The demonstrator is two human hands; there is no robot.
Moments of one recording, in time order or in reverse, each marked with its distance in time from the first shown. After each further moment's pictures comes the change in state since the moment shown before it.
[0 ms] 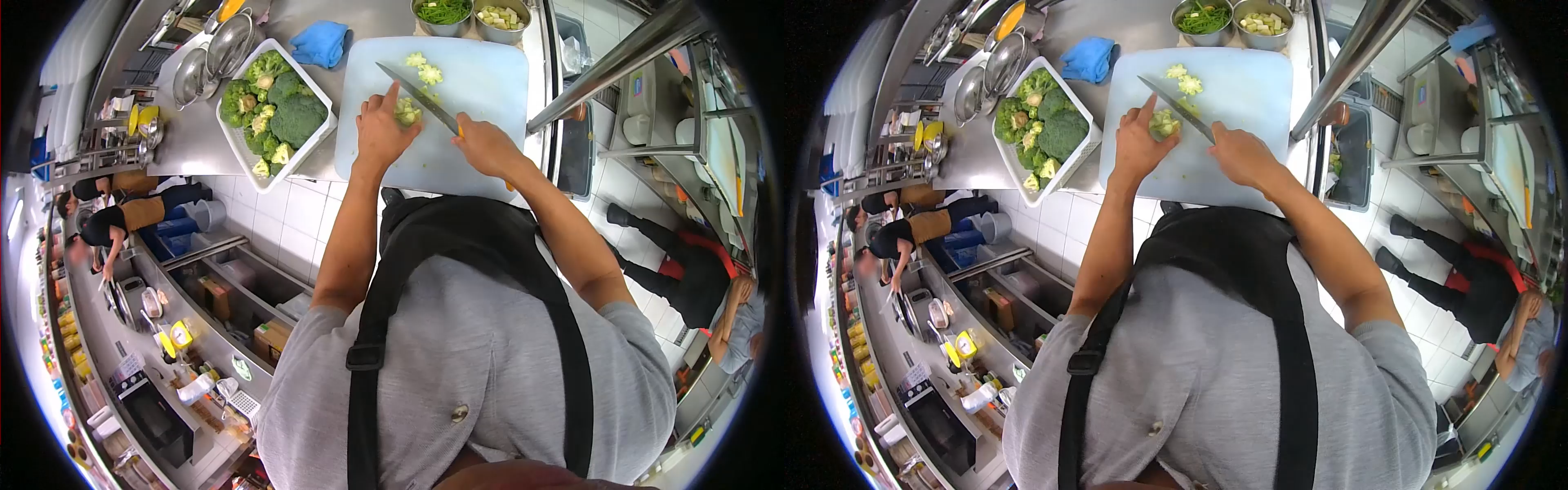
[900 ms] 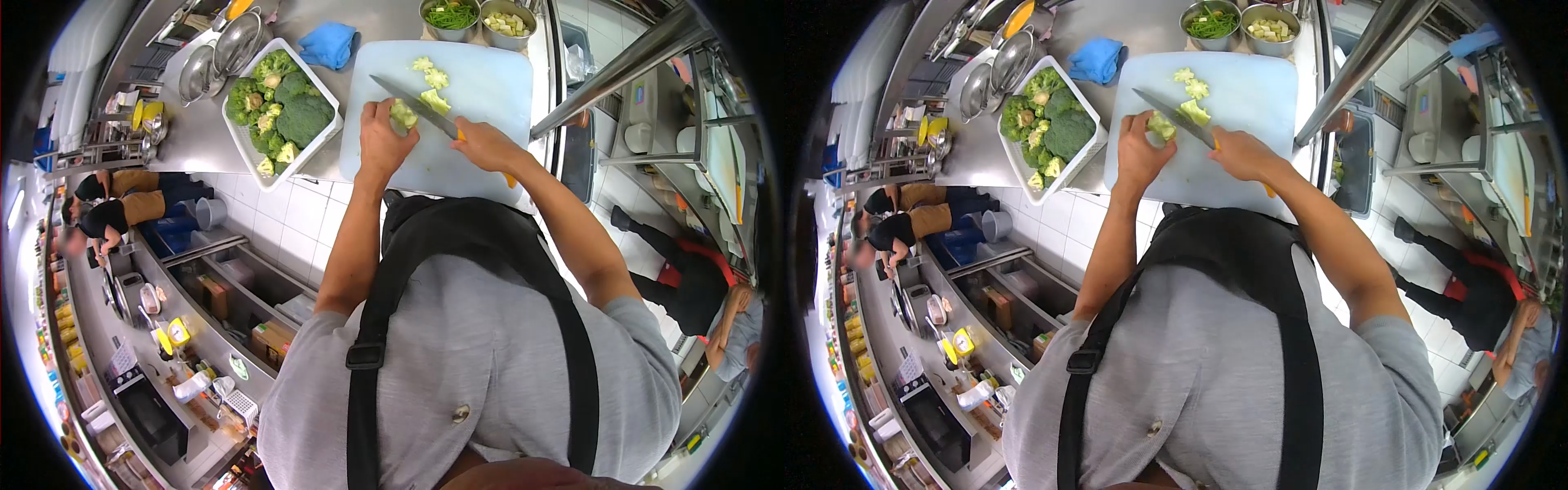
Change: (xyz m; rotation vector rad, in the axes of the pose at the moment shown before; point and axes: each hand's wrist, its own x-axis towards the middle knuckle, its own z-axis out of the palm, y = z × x) left_hand -0.011 -0.016 0.009 -0.108 0.096 0.014; right_hand 0.018 0.014 0.009 0.086 -0.030 -0.081
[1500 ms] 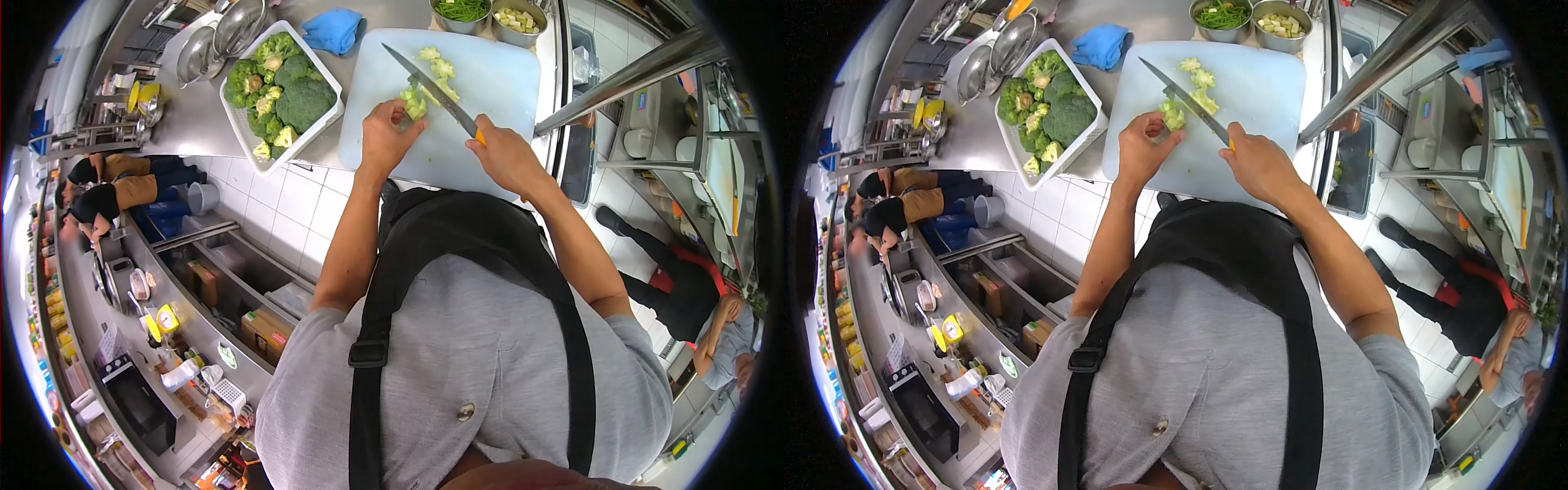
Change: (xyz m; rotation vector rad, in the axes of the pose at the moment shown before) left_hand -0.015 0.003 -0.004 -0.268 0.004 -0.102; right_hand -0.054 -0.038 -0.019 -0.094 0.111 0.066
